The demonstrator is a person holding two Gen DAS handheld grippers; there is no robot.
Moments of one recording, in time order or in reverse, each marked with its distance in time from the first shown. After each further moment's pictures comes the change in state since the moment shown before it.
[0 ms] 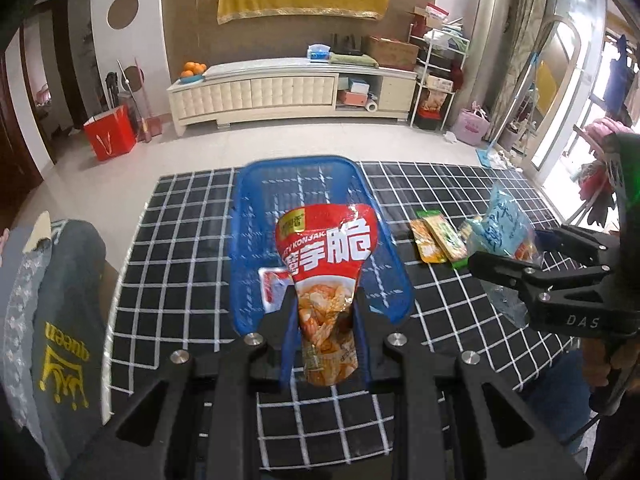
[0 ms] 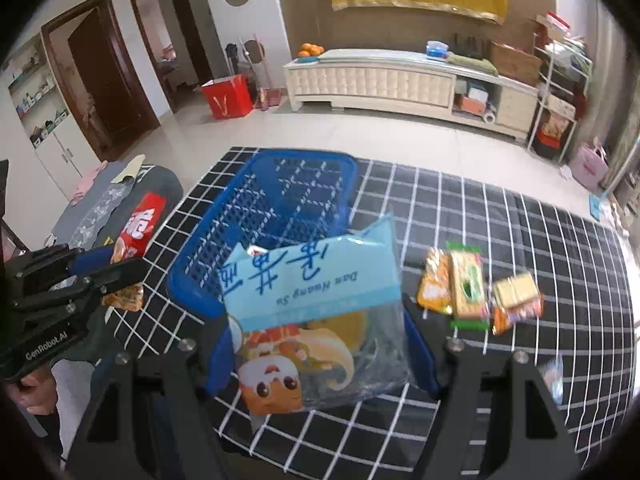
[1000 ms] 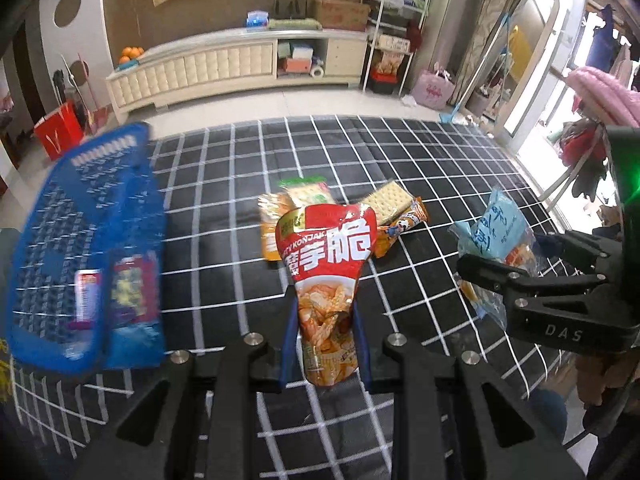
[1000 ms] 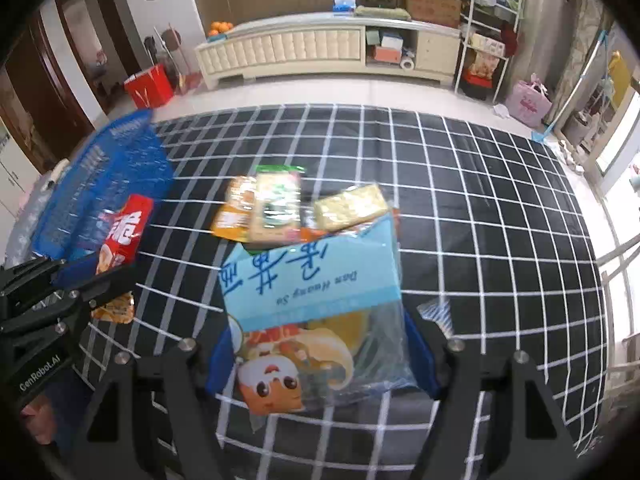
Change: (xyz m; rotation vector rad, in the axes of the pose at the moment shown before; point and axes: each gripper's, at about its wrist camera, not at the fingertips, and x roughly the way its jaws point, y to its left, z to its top) left arm 0.124 -0.205 -0.004 0.054 0.087 -0.099; right arm -0.011 -0.203 -0.086 0.154 0.100 -0.148
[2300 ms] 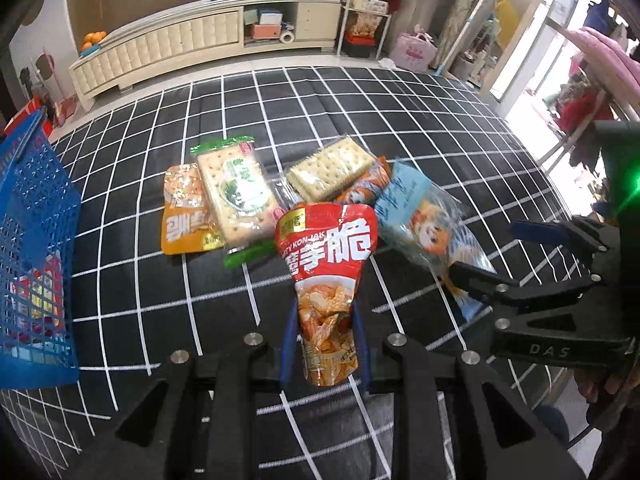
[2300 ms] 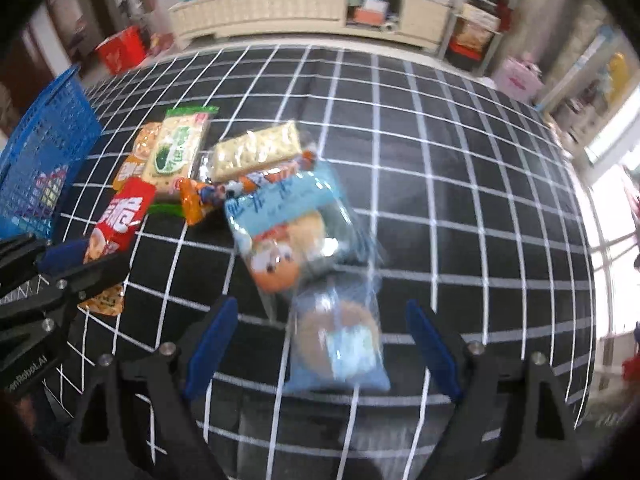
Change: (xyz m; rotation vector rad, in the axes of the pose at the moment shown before) left arm 0.106 -0.068 0.010 0.029 0.137 -0.058; right arm 0.079 -0.075 -0.007 -0.064 0.159 -0.094
